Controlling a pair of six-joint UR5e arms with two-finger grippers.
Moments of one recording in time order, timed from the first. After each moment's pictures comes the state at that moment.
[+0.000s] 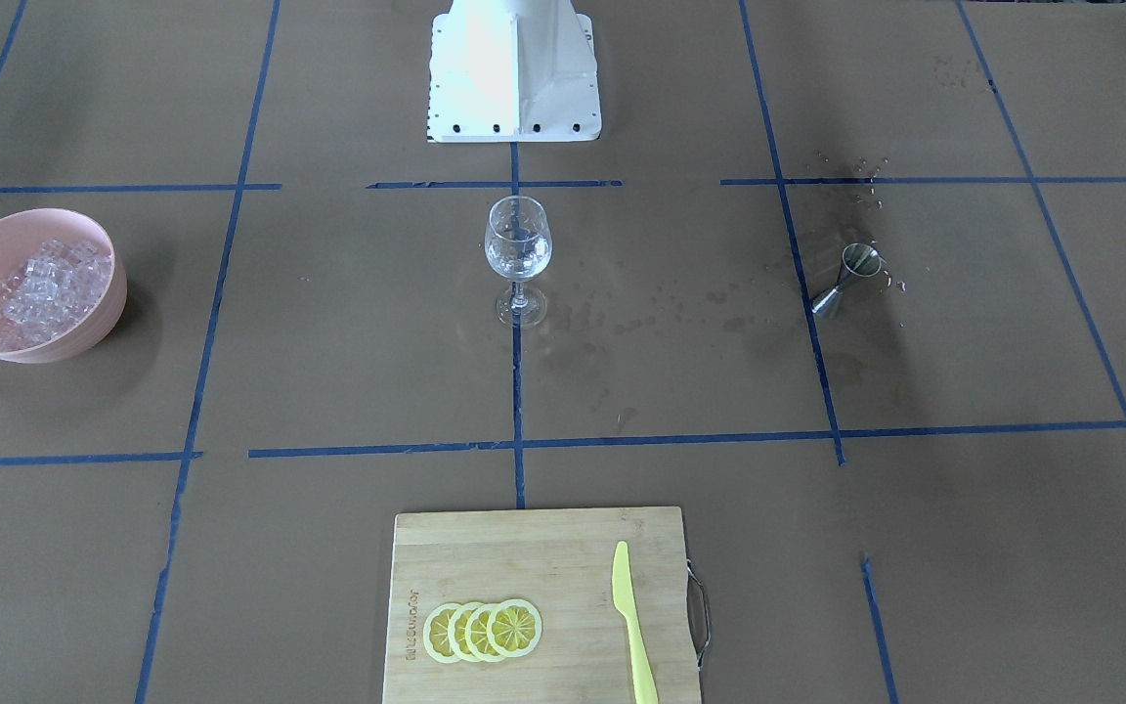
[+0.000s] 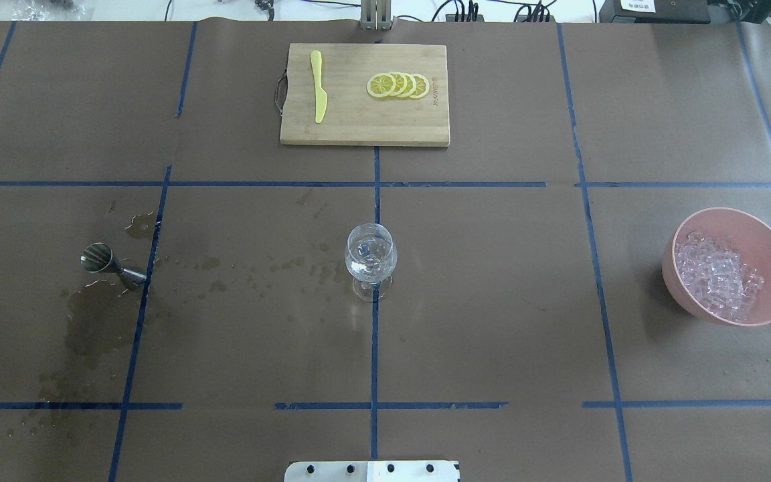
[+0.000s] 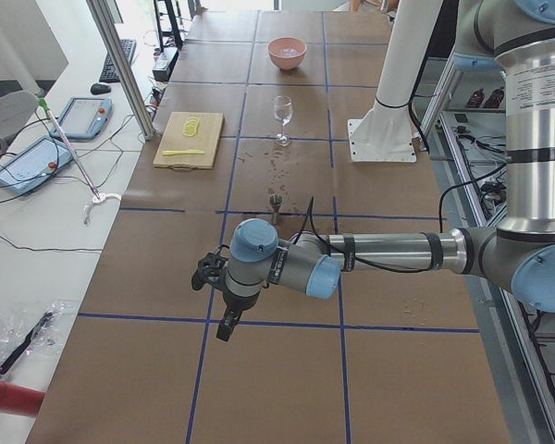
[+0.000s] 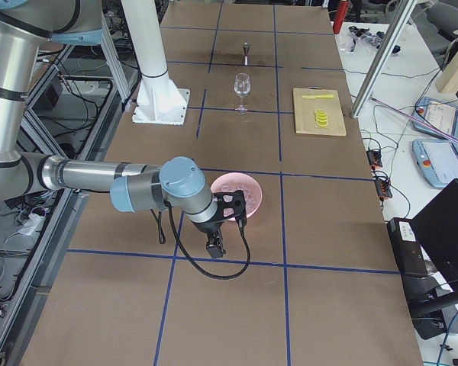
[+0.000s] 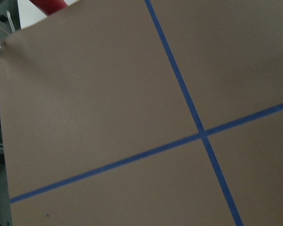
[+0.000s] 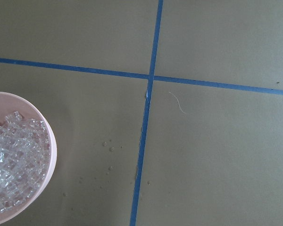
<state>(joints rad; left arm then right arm) -1.58 -1.44 -1.65 -1.82 -2.26 0.14 1.72 -1.95 1.96 -1.37 2.38 -0.07</state>
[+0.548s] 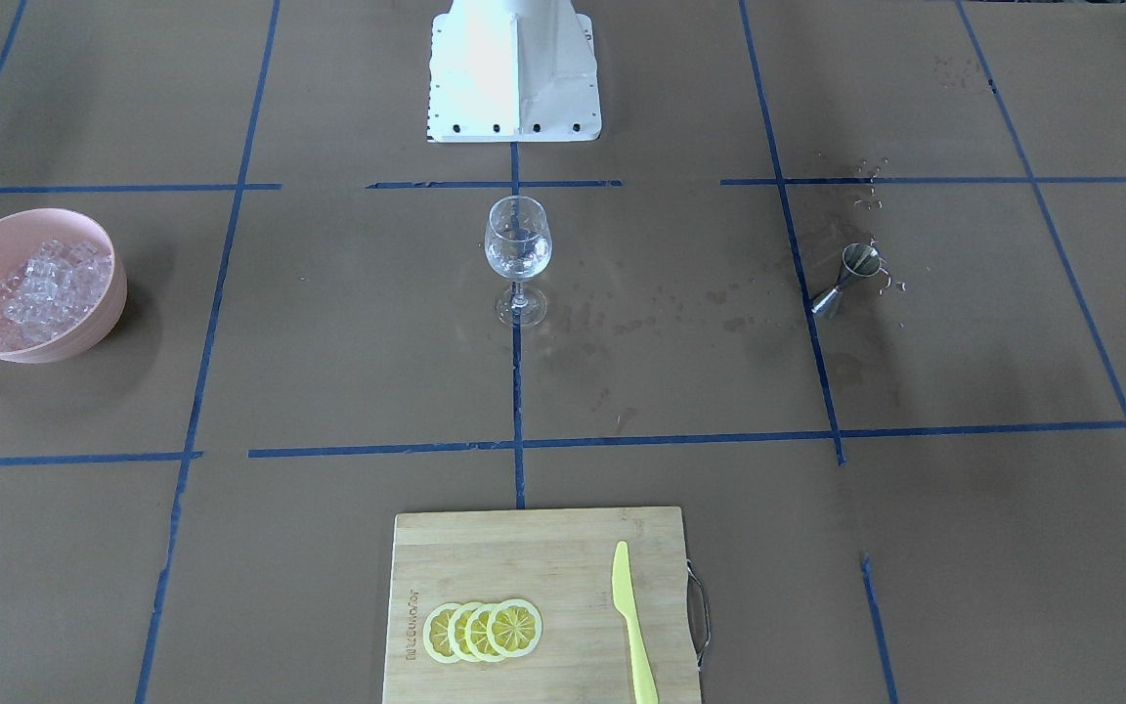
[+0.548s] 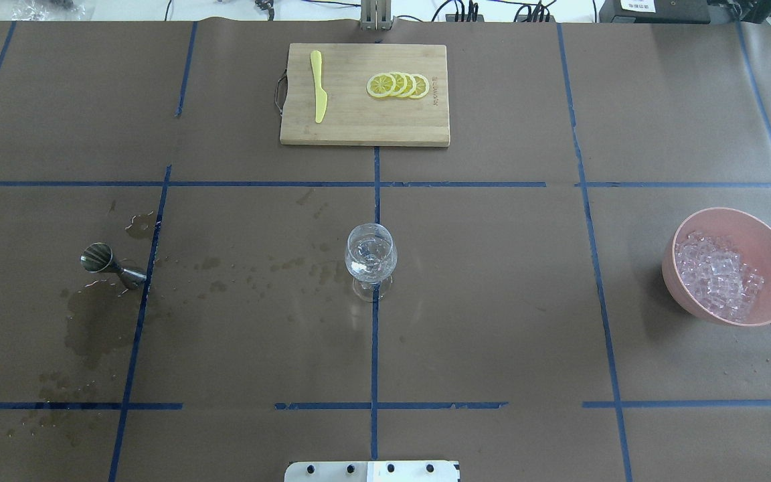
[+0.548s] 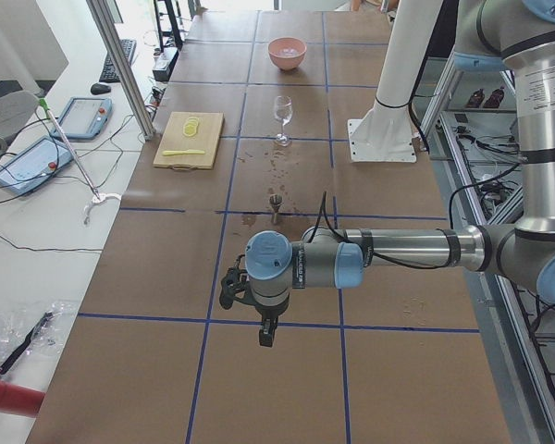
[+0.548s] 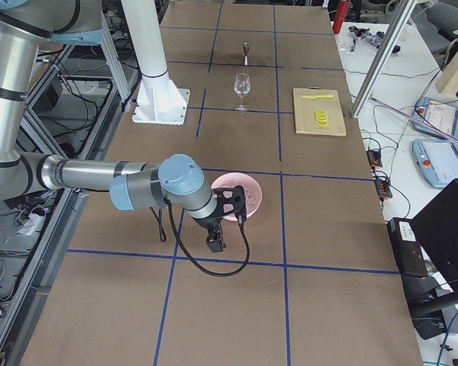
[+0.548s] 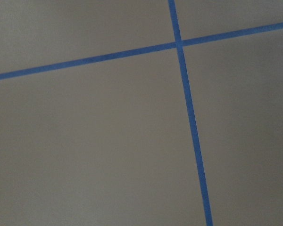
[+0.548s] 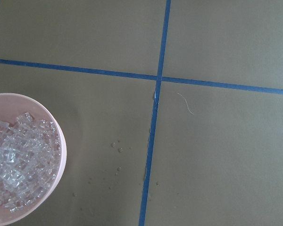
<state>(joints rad) -1.61 -1.37 -1.77 -1.54 -2.36 0.18 1.72 -1.95 1.98 -1.36 2.42 0.00</state>
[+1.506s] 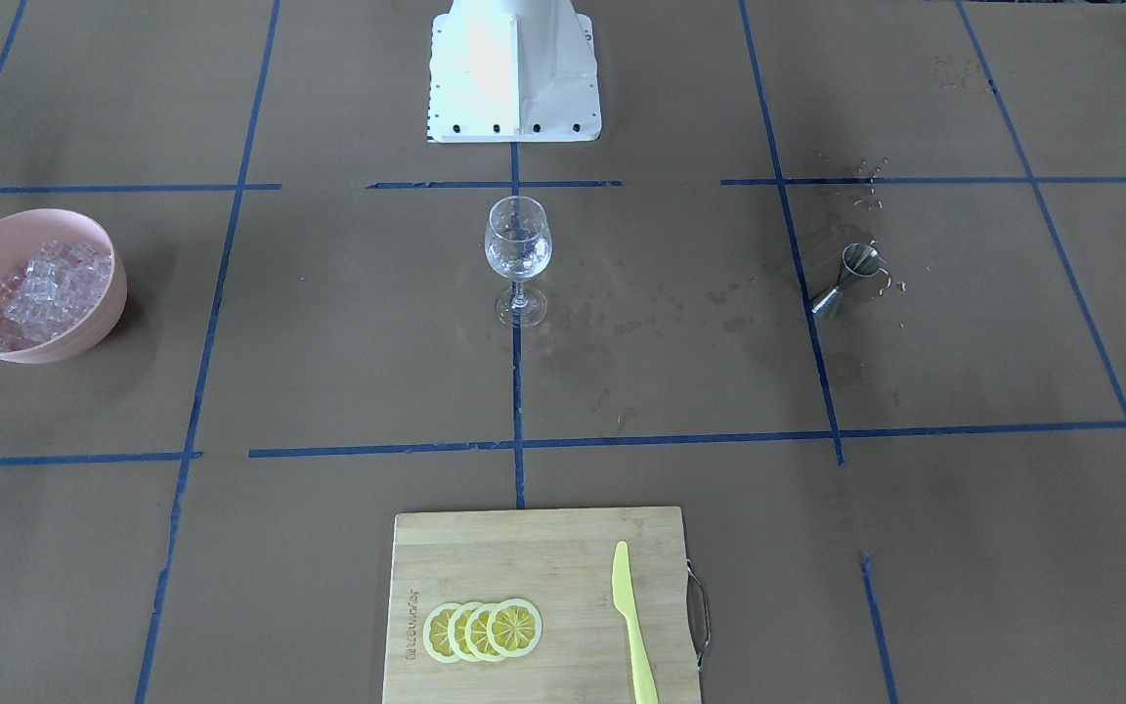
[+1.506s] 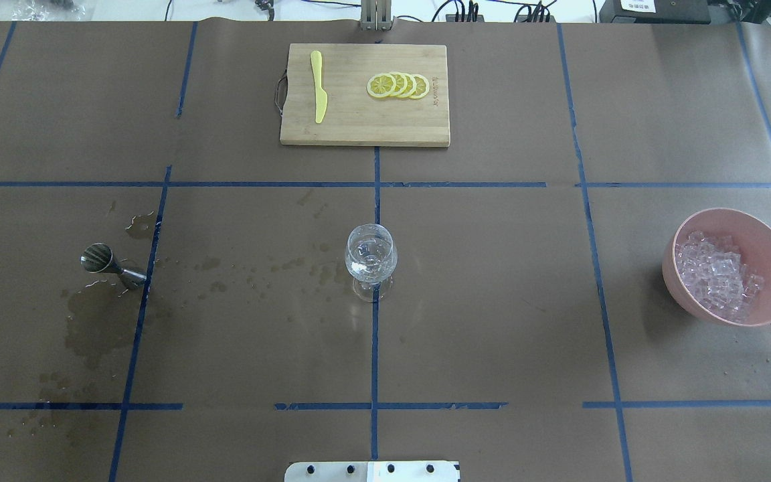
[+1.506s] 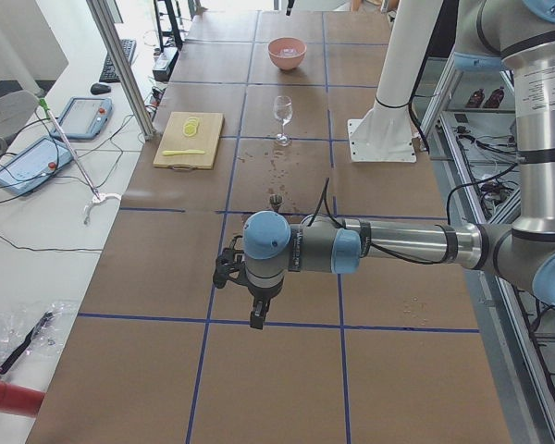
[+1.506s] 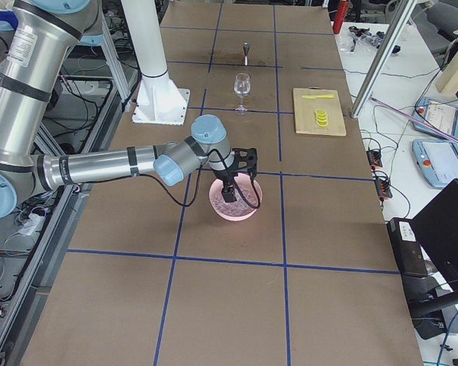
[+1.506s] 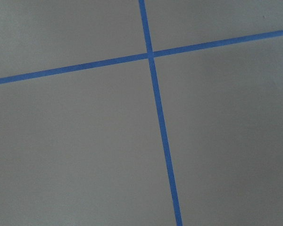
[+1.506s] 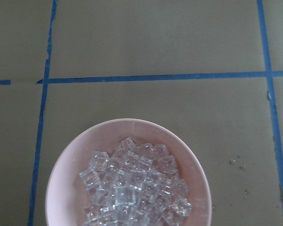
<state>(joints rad) -1.61 -1.39 -1.80 -1.59 -2.37 0.17 1.15 -1.94 2.07 -1.03 2.20 0.74</state>
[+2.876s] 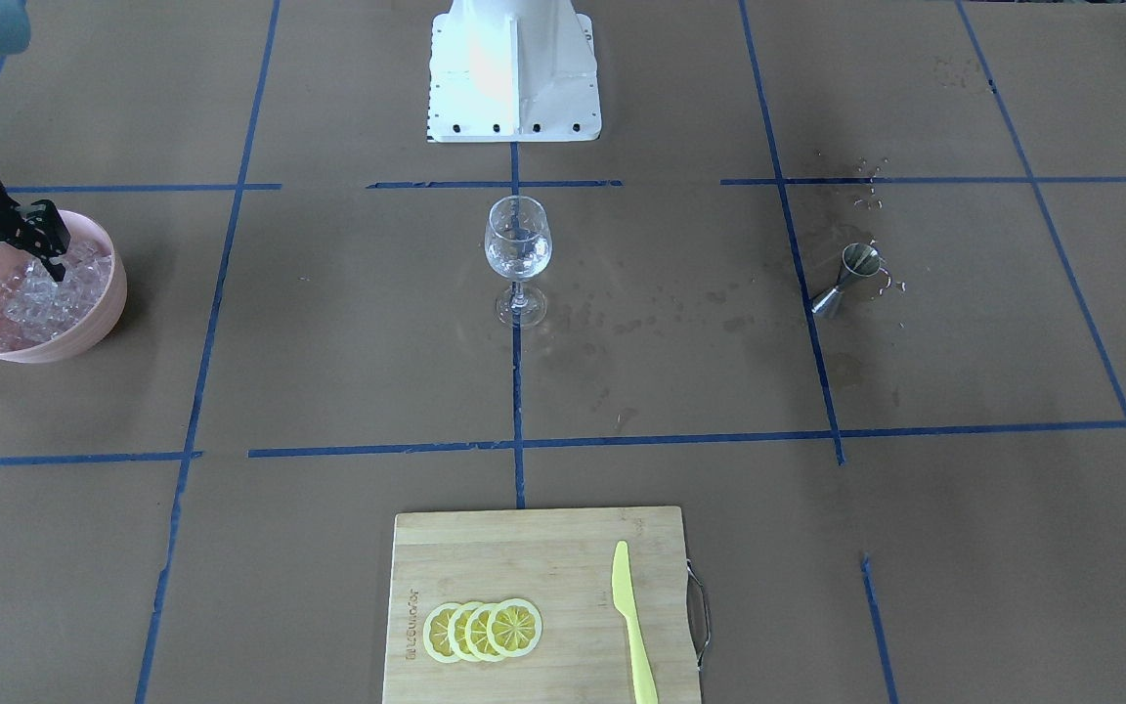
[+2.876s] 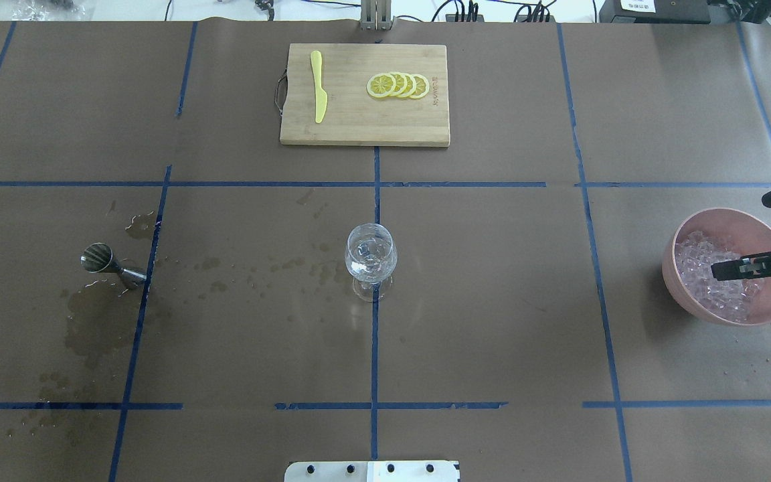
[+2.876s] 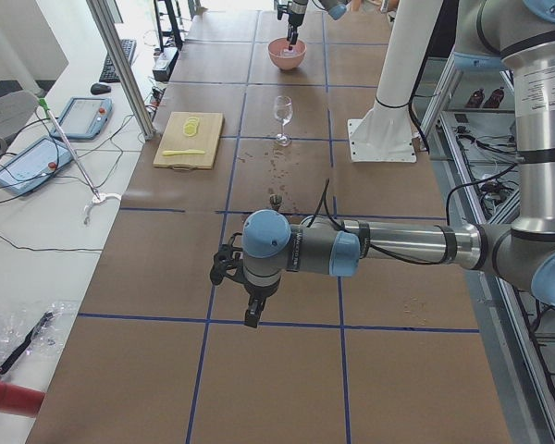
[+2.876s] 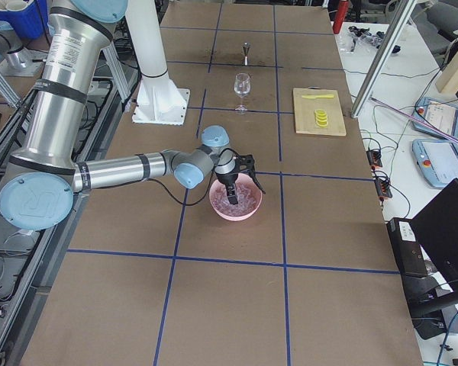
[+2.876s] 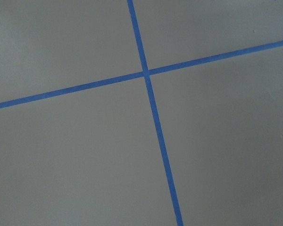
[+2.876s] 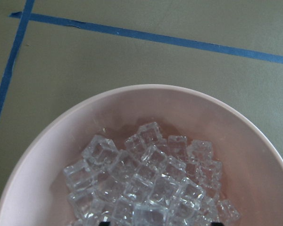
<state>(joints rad) -1.61 -1.39 -1.79 -1.64 -2.37 0.17 0.85 -1.86 1.94 -0.97 1.92 0.79</state>
